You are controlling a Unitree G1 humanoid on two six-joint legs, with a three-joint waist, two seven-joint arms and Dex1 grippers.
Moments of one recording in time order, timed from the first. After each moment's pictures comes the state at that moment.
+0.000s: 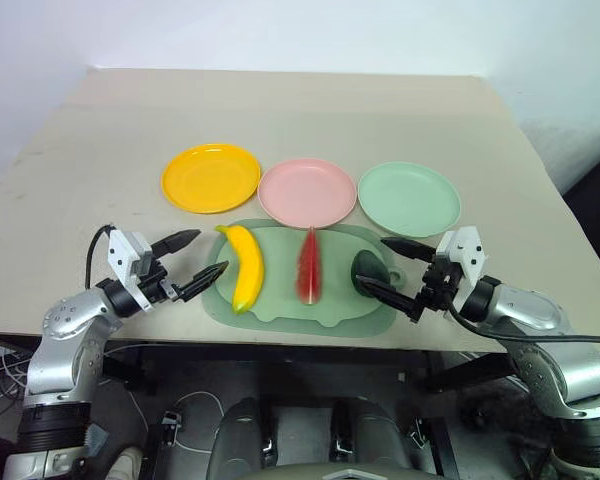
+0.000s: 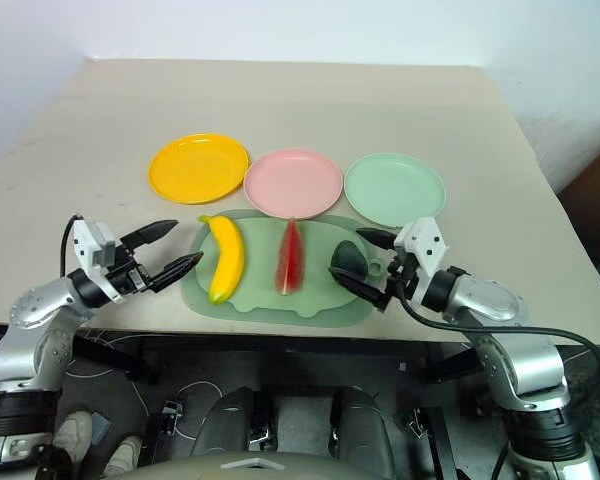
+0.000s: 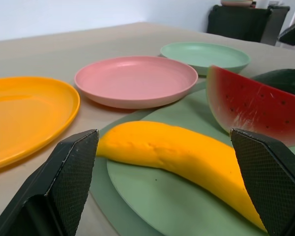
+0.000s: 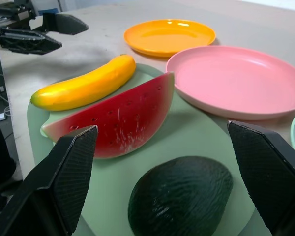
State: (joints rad) left arm -0.10 0.57 0.23 -0.04 -0.52 0.10 -0.97; right arm -0.11 -0.60 -0.08 -0.43 0.52 0.45 0.78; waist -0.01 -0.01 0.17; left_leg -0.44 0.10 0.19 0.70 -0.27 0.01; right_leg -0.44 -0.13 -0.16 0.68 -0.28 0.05
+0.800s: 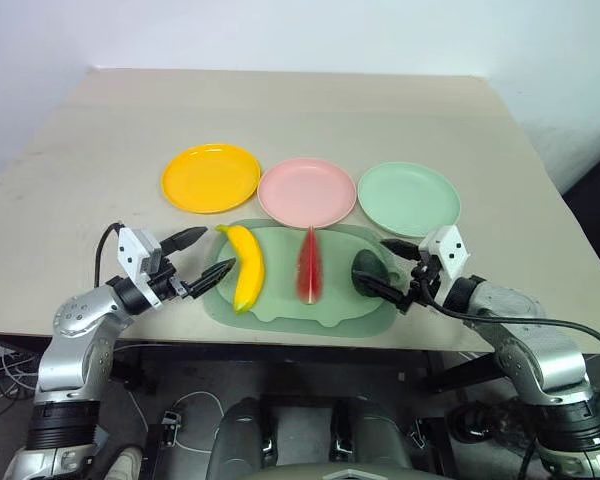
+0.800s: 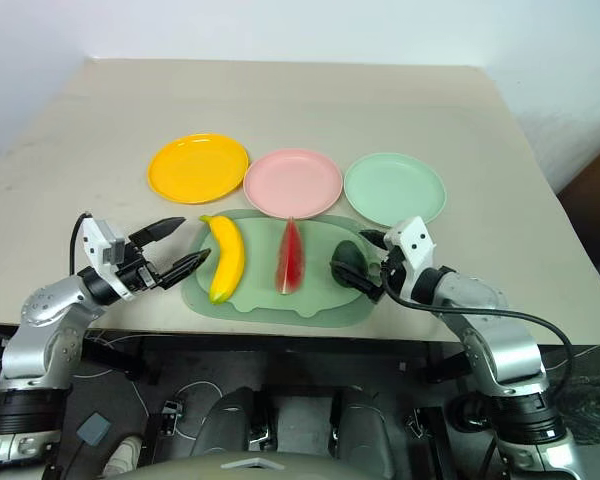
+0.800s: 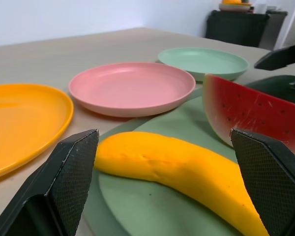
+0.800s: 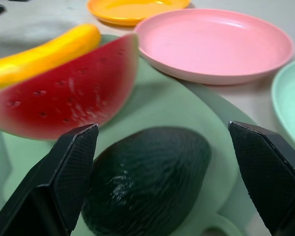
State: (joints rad) left arm -0.14 0.55 0.20 -0.03 -0.50 0.10 -0.95; right arm -0.15 -0.57 -0.02 -0.31 0.43 0.48 0.67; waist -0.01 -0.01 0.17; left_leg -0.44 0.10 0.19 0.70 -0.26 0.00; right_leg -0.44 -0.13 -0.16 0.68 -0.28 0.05
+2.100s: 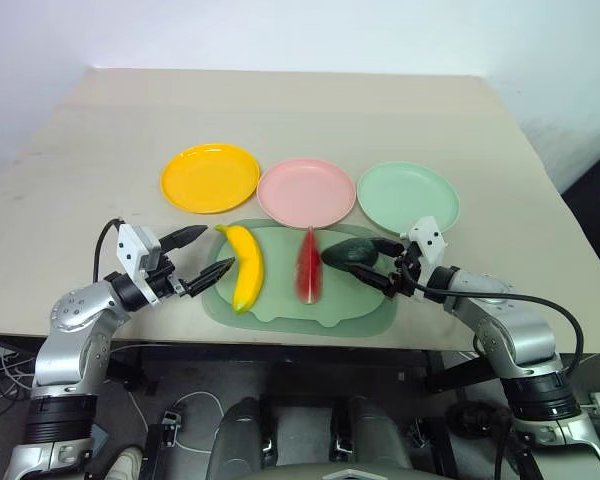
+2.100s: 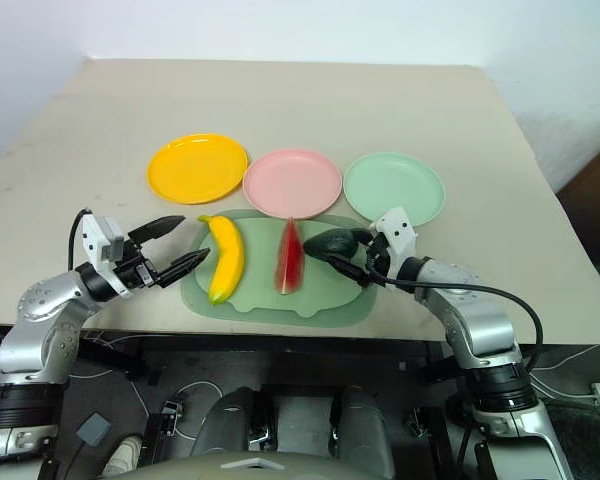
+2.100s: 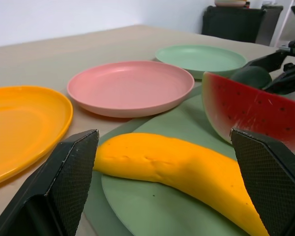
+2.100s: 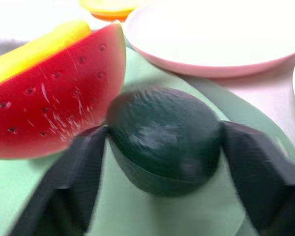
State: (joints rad) left arm -0.15 0.57 0.20 -0.02 -0.50 0.10 -0.96; right arm -0.28 -0.50 0.02 -0.16 0.41 0.51 0.72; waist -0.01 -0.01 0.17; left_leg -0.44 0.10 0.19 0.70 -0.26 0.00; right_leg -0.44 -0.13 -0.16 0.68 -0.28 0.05
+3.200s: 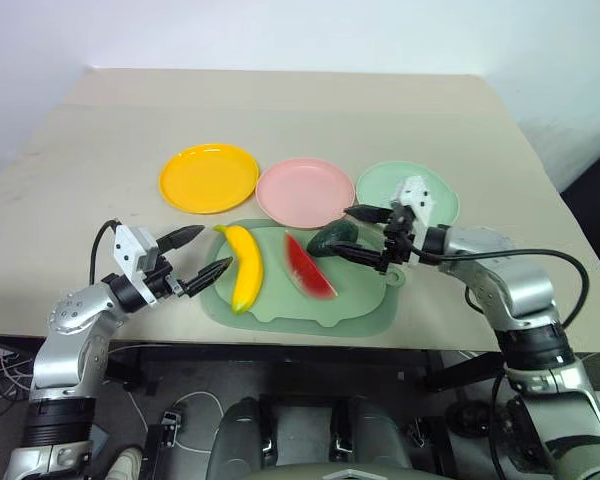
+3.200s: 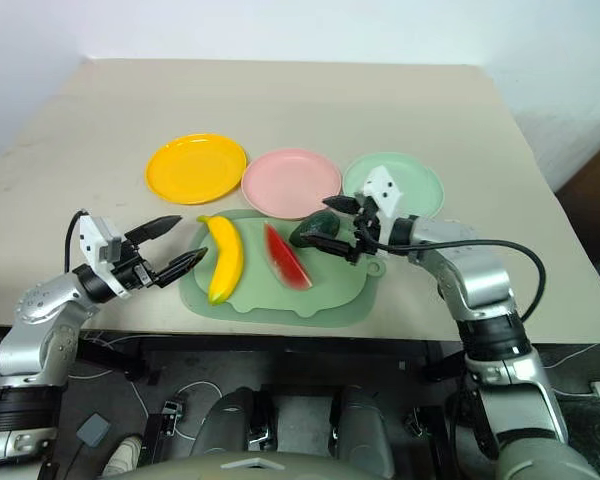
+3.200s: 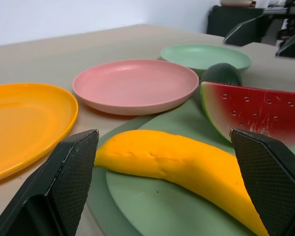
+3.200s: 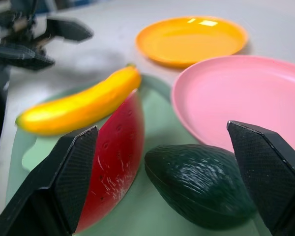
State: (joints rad) left arm -0.13 0.56 0.21 -0.03 -0.50 0.10 -0.94; right arm -0.61 -0.54 0.14 0.03 0.39 0.51 0.98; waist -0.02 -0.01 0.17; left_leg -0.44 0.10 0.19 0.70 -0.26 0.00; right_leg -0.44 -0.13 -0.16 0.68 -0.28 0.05
